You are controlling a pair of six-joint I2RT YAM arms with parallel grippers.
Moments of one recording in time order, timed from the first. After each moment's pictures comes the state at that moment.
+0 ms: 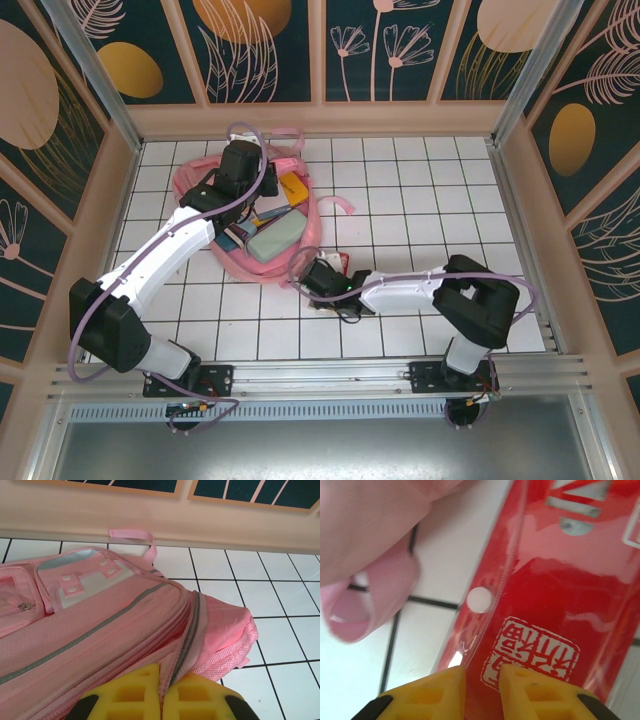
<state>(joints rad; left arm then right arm) -0.51 1.47 1.31 -0.41 -0.22 -0.42 1.10 1.67 0.83 -0.22 0.30 0.83</state>
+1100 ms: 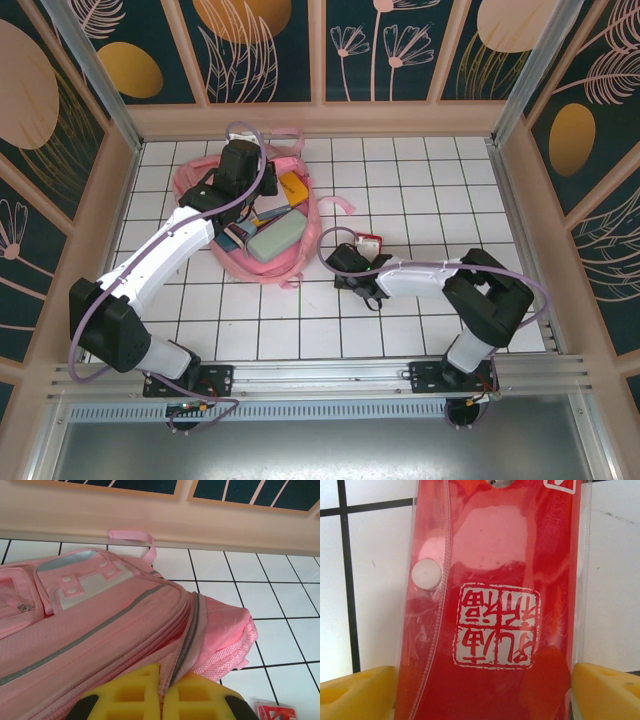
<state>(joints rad) -0.51 1.47 1.31 -0.40 -0.21 -0.42 0.92 1.64 0.79 -0.38 0.42 0.91</state>
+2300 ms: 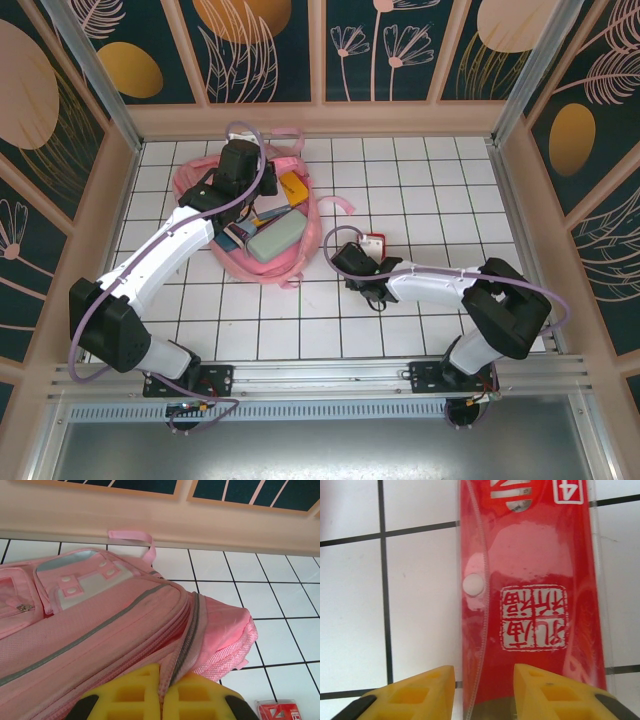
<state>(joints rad) -0.51 1.47 1.31 -0.40 -0.21 -0.42 0.92 1.53 0.75 -0.35 0.42 0.90</state>
